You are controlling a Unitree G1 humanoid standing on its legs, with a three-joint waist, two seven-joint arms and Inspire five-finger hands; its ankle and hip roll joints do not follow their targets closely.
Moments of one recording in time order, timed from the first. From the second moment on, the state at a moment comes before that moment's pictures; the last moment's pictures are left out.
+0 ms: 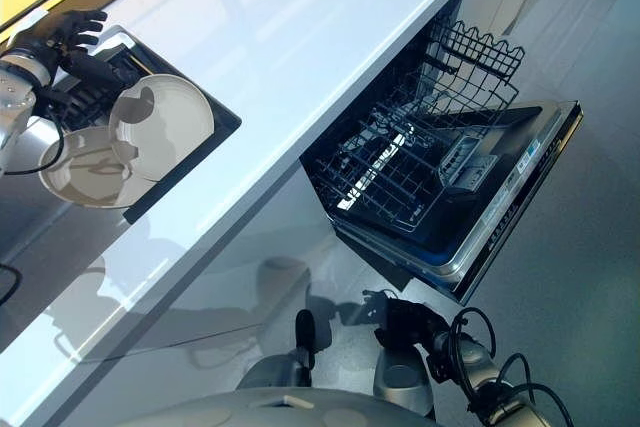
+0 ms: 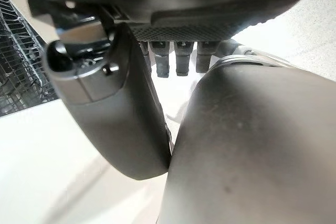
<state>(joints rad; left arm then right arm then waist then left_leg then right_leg) -1.08 1.11 -0.65 0.85 -0.43 0.13 -0.05 -0.10 -0.37 0.43 1.09 0.25 -0.16 0.27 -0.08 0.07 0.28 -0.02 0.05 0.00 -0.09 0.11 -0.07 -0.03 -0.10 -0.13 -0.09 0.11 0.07</state>
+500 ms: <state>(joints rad) -1.10 1.11 -0.65 0.86 -0.39 0.16 -0.15 -0.11 -0.37 0.43 1.10 0.25 -0.15 0.27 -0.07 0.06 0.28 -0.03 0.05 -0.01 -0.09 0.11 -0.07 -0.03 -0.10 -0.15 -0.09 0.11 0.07</state>
